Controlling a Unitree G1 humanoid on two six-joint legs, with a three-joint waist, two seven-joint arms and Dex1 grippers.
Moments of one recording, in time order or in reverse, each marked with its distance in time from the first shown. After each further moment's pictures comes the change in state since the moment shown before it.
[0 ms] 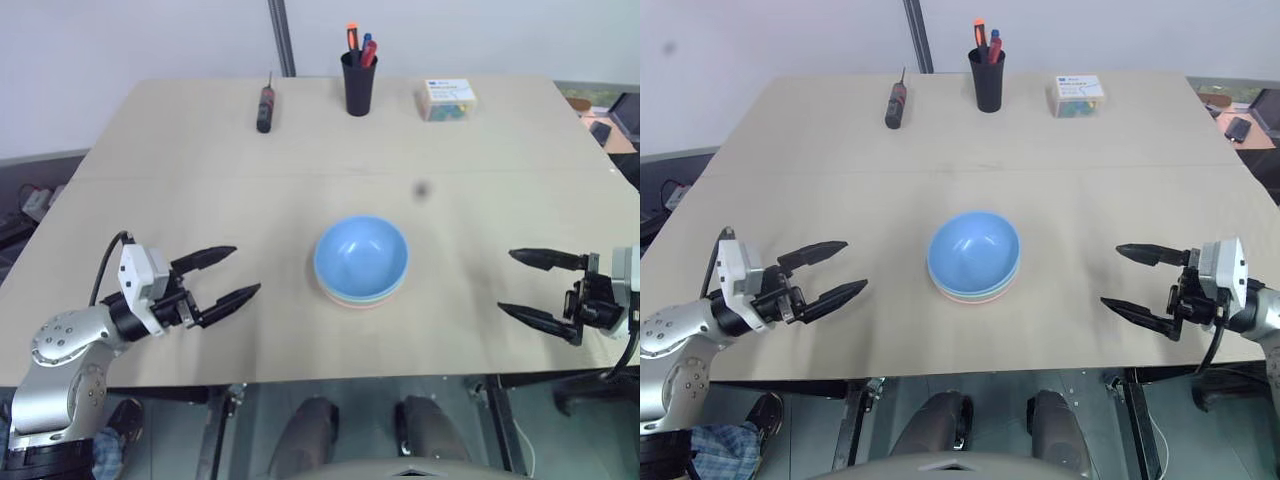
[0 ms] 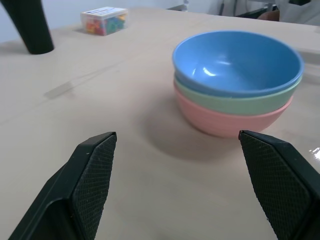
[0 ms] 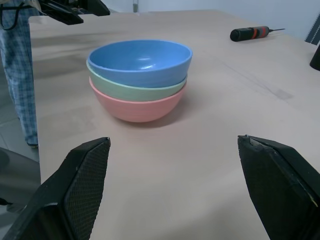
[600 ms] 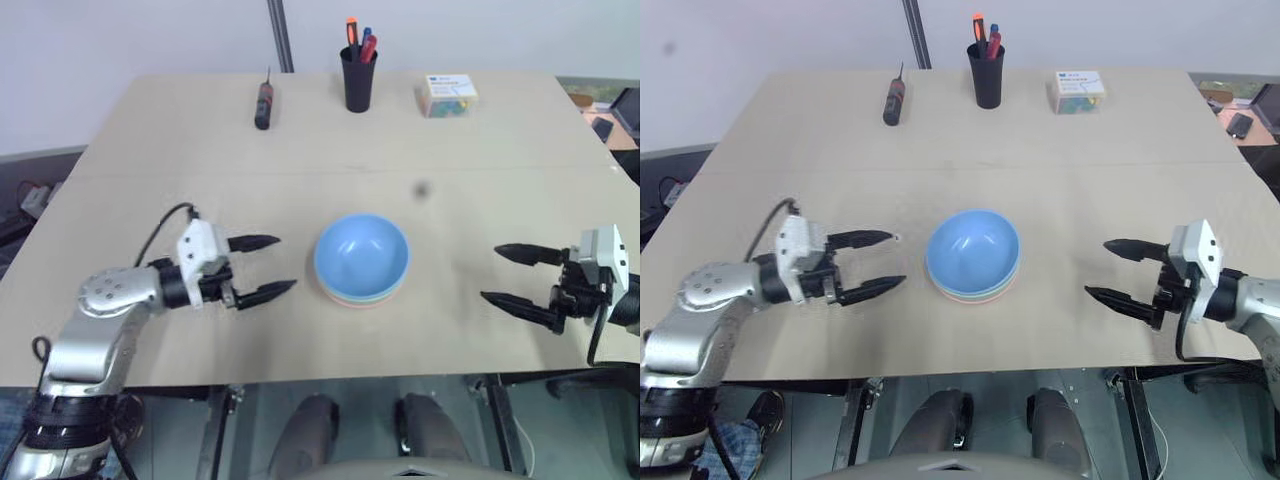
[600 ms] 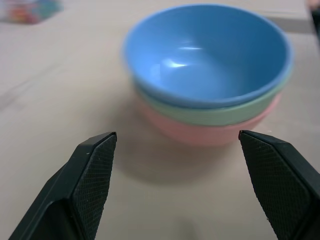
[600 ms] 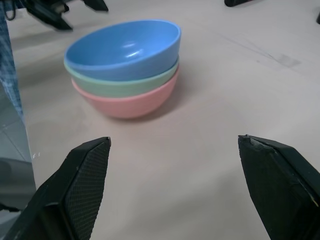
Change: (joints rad) left arm -0.168 0.076 -0.145 -0.077 0.051 0.158 0.037; right arm -0.023 -0.068 0.024 -0.138 0.013 0.267 -0.135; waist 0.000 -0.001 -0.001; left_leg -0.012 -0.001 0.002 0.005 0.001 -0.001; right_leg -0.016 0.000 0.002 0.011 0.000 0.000
